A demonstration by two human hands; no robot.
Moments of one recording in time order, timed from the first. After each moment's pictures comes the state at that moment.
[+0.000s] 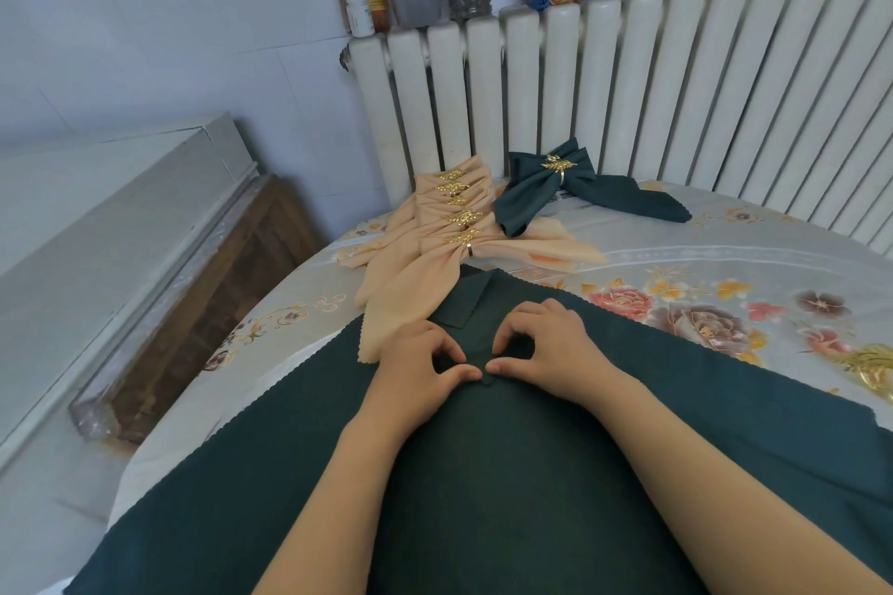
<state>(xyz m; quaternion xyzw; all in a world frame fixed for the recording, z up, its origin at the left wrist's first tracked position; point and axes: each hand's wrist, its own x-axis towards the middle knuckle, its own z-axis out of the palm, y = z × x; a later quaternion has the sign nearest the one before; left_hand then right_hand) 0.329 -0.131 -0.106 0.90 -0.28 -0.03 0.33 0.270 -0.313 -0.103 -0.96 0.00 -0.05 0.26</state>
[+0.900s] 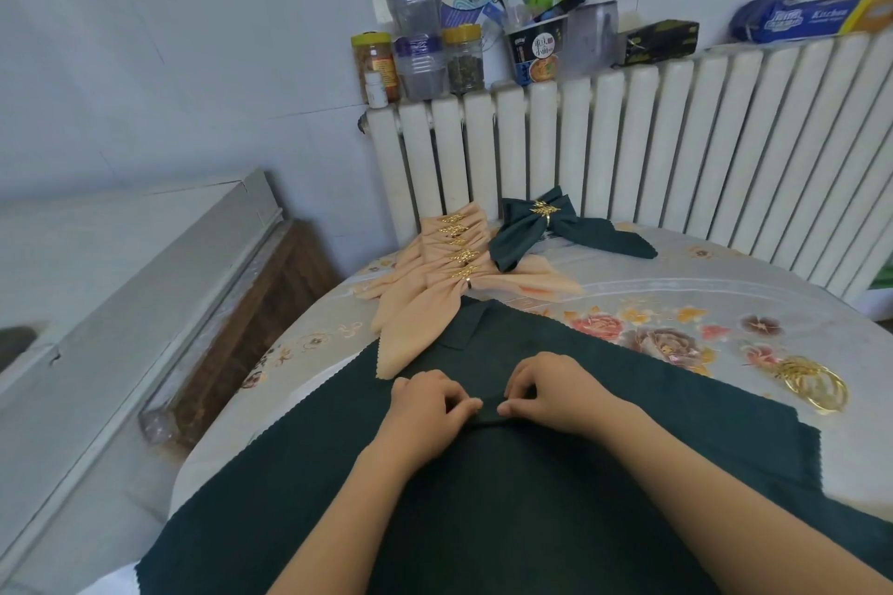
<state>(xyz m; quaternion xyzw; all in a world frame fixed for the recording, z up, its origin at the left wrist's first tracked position) 0.282 -0.119 -0.074 0.93 -0.31 -0.08 0.20 0.226 -0.302 -0.072 -0.97 0.00 0.04 0.24</state>
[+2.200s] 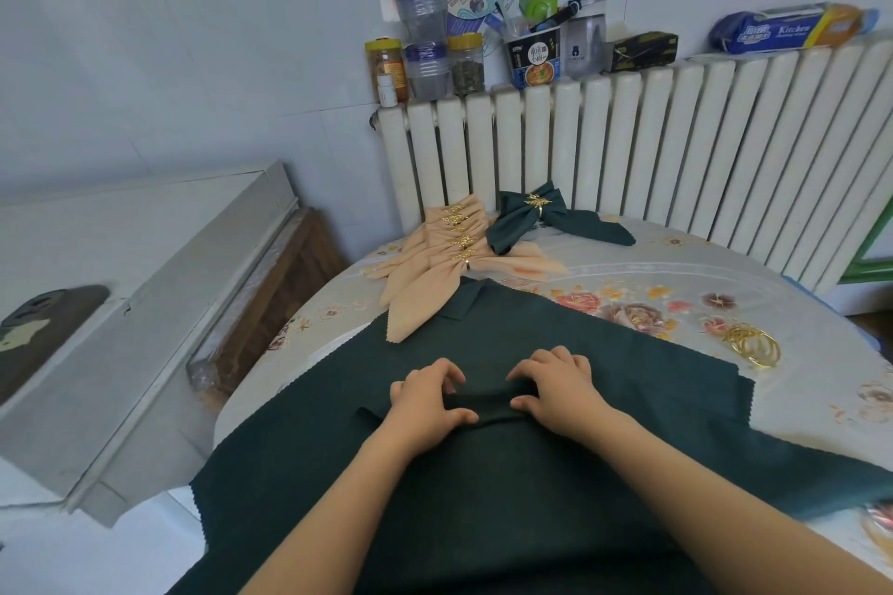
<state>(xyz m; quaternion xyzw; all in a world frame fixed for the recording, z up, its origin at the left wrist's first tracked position) 0.228 -0.096 -0.071 0.93 -0.24 -0.12 0.24 0.164 -0.280 -0.085 -0.98 0.07 -0.02 0.16</state>
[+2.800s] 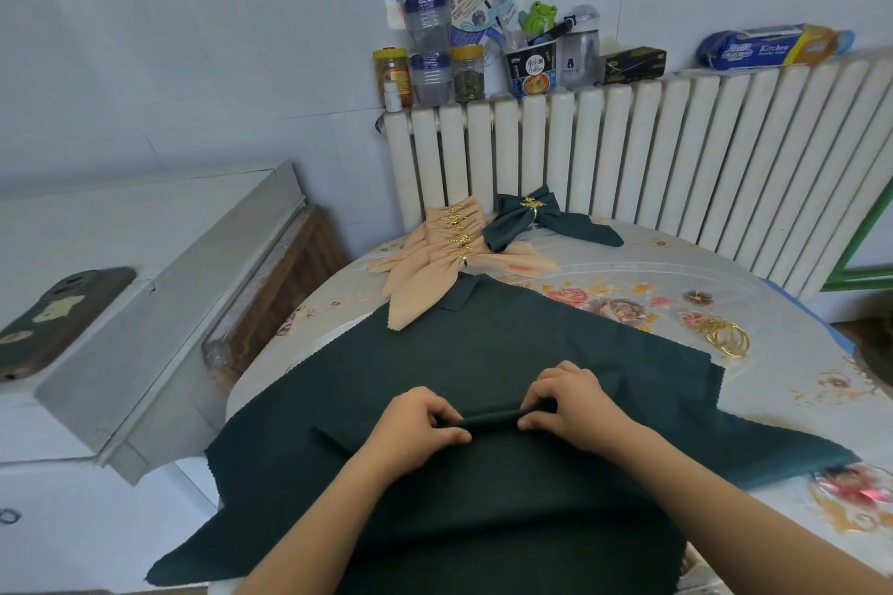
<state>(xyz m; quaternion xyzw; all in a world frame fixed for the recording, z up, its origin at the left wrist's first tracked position) 0.181 -0.065 -0.071 0.91 -0.26 -0.14 0.29 0.110 -0.286 -0.077 -0.97 0.00 -0.02 0.23</state>
